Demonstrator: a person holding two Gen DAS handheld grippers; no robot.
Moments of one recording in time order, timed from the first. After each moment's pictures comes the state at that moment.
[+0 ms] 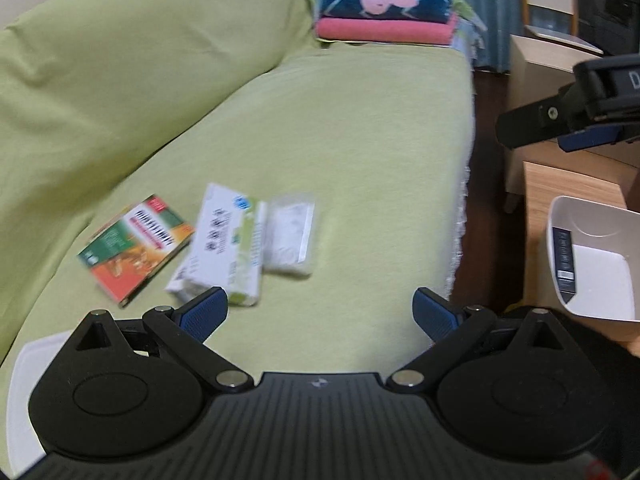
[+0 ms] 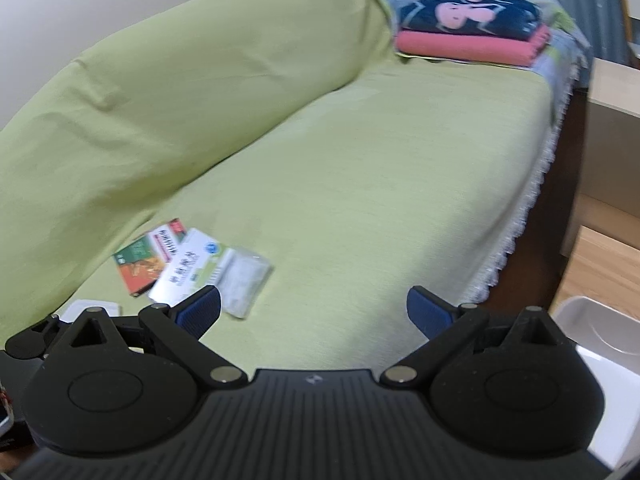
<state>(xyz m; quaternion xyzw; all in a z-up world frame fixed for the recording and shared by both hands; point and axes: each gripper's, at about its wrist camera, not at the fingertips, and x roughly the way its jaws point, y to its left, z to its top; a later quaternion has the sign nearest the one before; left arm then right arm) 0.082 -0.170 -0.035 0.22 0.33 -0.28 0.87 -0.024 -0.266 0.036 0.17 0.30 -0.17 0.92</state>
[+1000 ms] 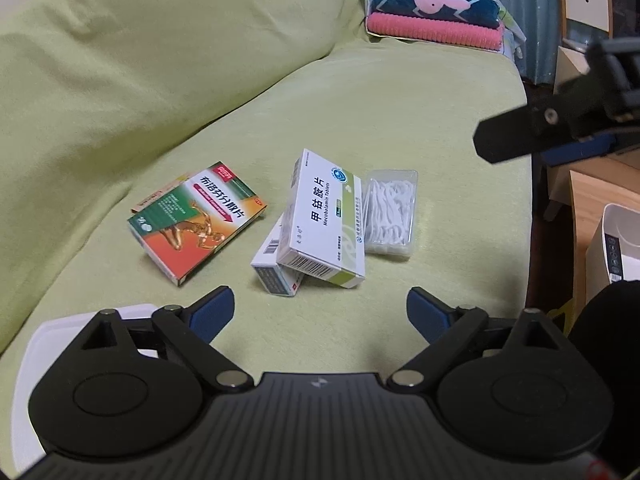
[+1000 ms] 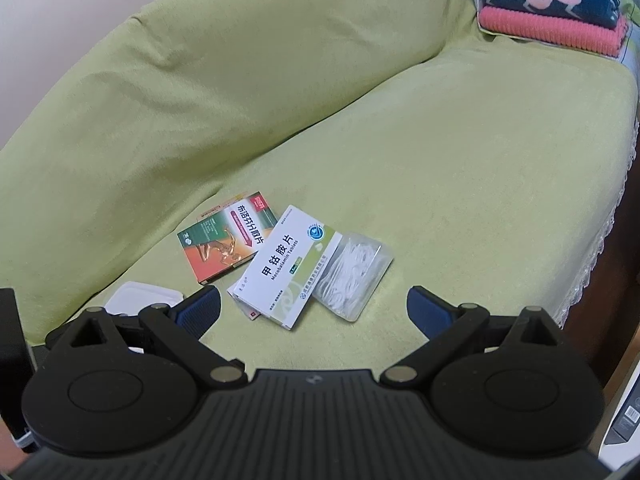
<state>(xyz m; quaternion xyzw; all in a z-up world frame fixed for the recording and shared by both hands) 0.143 -0.109 -0.055 0.20 0.34 -0.25 0.88 0.063 -0.215 0.010 0.18 0.32 -0.09 0.92</state>
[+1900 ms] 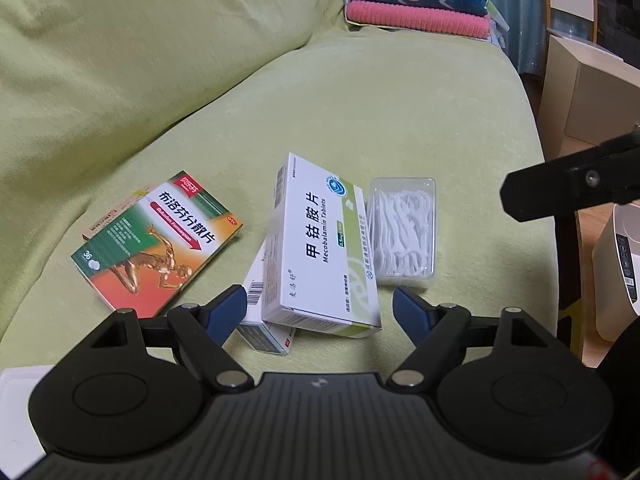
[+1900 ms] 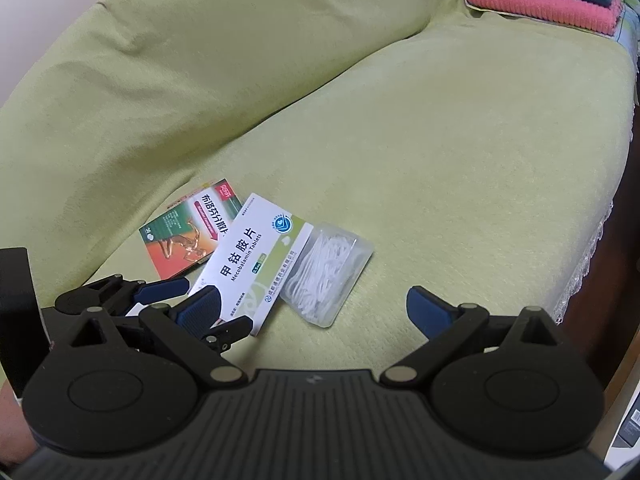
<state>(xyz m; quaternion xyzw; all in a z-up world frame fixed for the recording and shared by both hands) 0.201 -0.133 -0.084 0.21 0.35 -0.29 0.87 0.097 -0.237 -0.021 0.19 0.35 -0.11 0.91</state>
